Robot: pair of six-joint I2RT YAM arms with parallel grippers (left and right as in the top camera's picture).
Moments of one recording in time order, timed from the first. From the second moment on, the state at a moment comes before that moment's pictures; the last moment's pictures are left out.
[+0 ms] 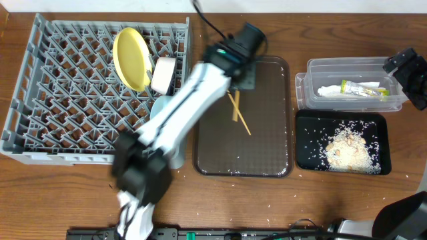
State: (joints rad) left arm -0.59 2.01 1.91 -1.04 -0.06 -0.47; right arm -0.46 1.57 1.44 -0.75 -0.23 0.46
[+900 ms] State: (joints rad) left arm -0.08 1.79 1.53 -1.20 -0.39 -0.13; right arm -0.46 1.57 1.44 -0.75 -0.23 0.46
